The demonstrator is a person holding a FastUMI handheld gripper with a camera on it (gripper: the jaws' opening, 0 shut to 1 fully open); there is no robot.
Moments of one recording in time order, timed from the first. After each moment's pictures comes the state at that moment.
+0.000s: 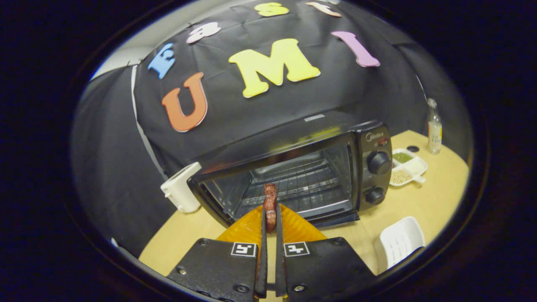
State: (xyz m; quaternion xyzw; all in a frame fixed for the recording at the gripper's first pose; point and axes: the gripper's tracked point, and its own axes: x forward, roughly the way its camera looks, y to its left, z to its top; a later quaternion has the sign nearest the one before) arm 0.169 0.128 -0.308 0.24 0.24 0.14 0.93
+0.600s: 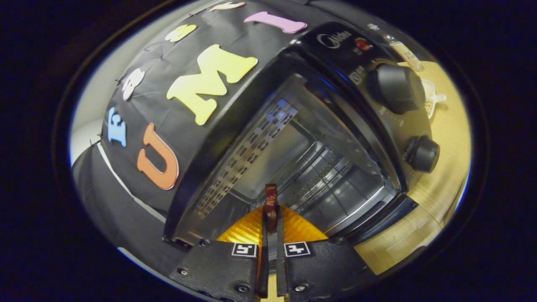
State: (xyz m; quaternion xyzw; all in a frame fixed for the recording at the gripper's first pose) arm 0.256 0.131 -0.351 0.46 0.20 0.09 0.86
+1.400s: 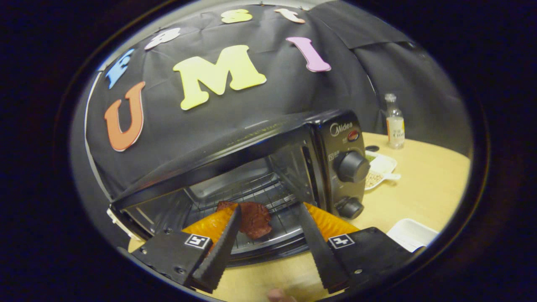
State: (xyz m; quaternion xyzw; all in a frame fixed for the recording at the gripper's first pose) arm 0.216 0.076 -0.341 0.17 0.19 -0.05 0.97
